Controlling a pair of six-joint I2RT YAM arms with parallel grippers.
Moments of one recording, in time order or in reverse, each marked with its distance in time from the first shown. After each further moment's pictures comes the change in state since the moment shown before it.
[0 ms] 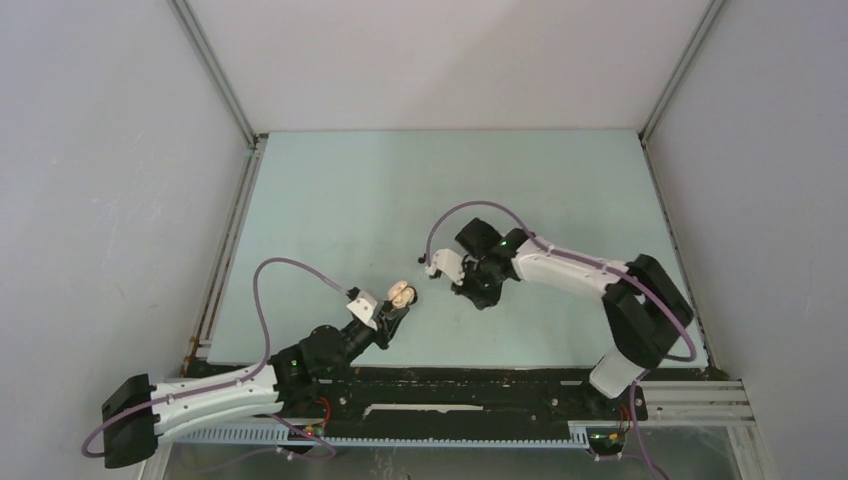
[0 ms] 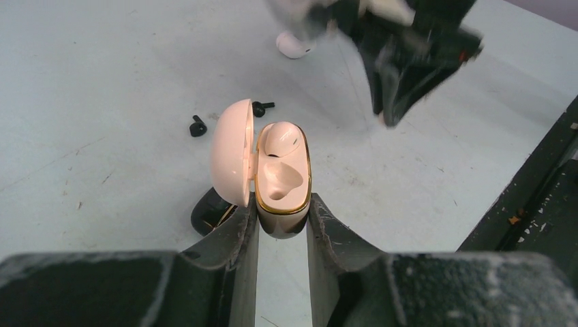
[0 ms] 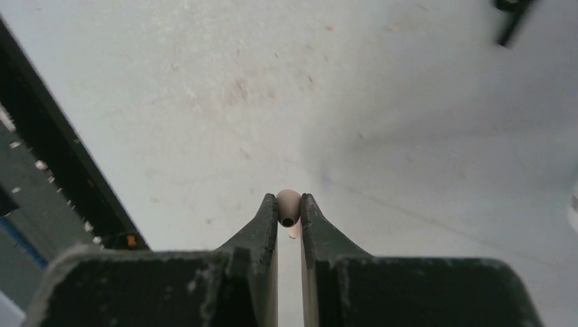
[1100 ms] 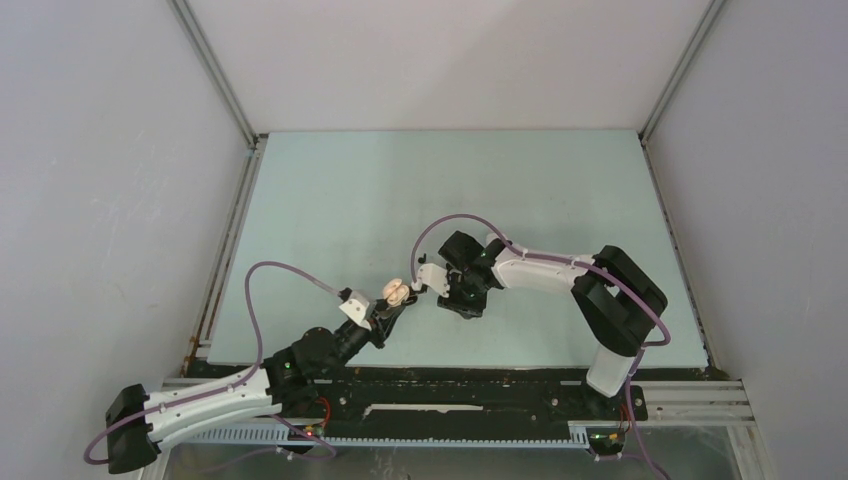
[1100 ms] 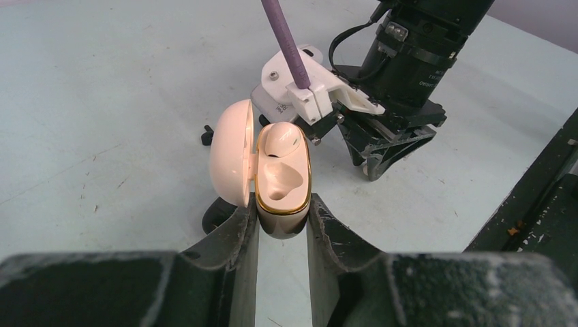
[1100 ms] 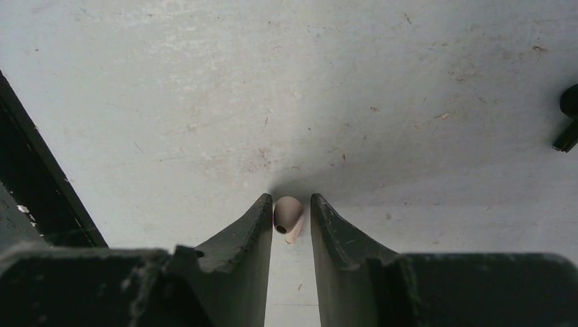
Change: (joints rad) left arm 0.000 -0.115 0.000 -0.076 -0.017 0.010; right arm 0.048 0.086 -0.002 0.089 -0.029 -0.027
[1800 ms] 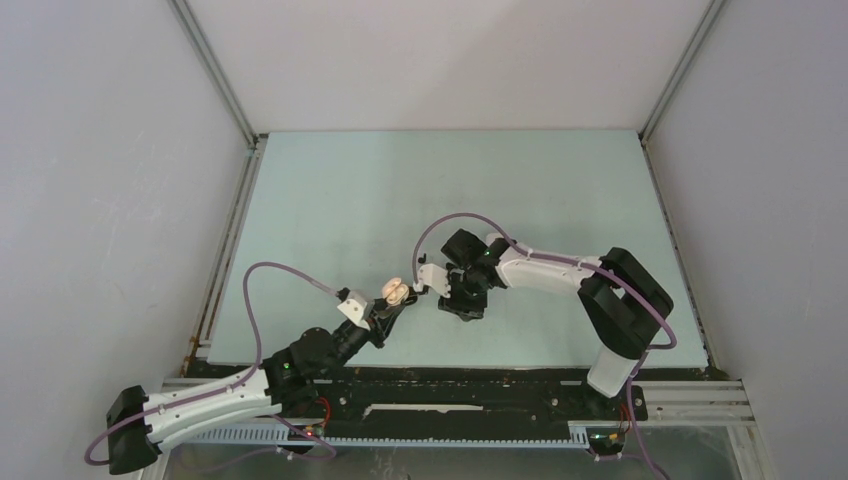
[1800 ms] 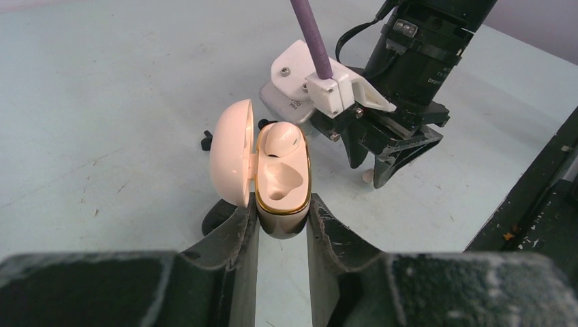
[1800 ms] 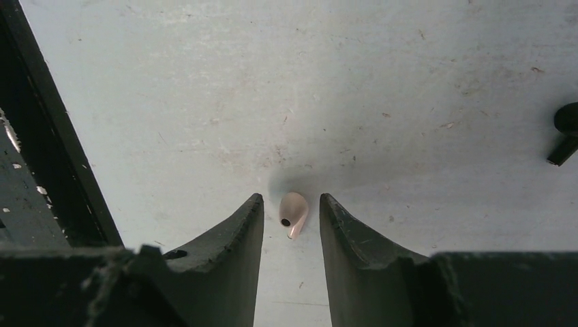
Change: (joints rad) left arm 0.000 -0.019 0.000 -0.001 0.000 0.000; right arm -0.008 -0.030 -0.005 -0.010 -0.060 -0.063
